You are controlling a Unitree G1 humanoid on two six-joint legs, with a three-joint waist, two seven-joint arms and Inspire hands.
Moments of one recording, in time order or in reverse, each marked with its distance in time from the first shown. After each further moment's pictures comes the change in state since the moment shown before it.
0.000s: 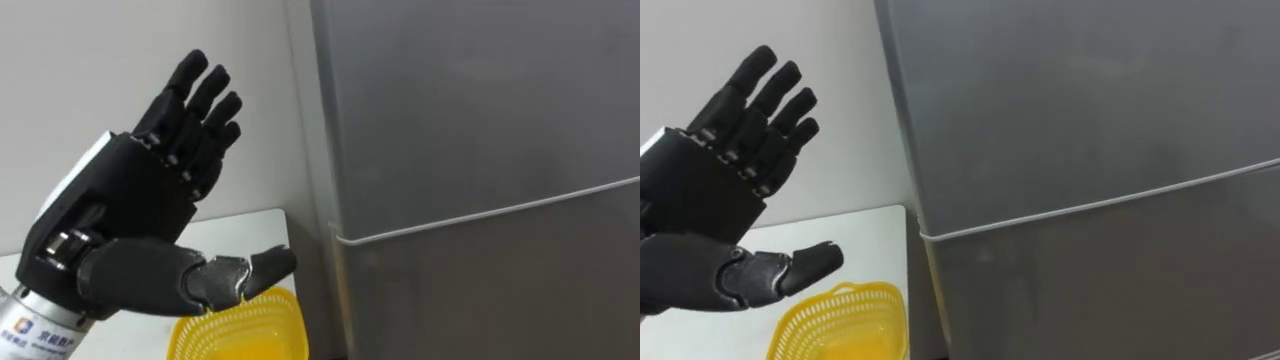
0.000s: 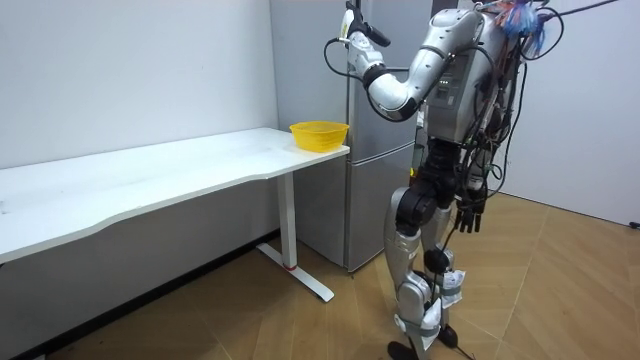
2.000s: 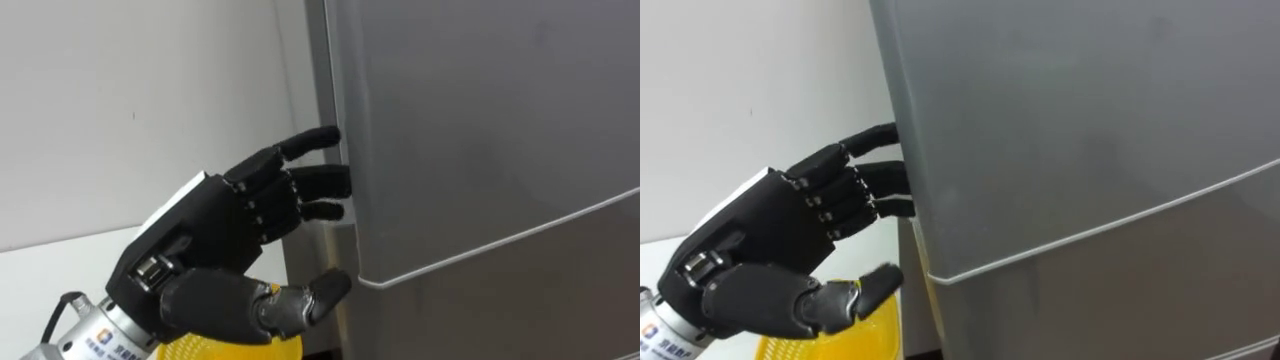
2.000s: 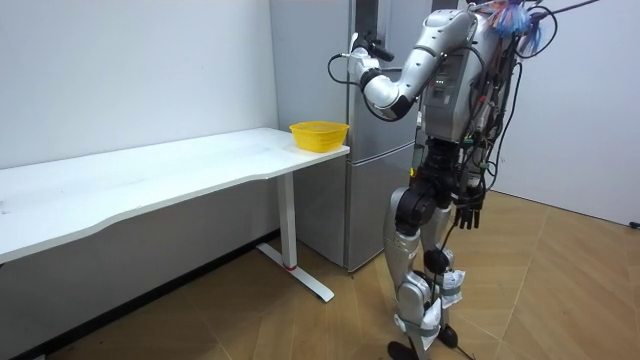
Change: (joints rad) left arm -0.033 0.002 -0.145 0.050 0.022 0.055 -0.054; right arm -0.110 -0.045 0.012 0.100 -0.004 0.009 0.001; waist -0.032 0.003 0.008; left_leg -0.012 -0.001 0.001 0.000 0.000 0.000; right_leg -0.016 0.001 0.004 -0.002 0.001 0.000
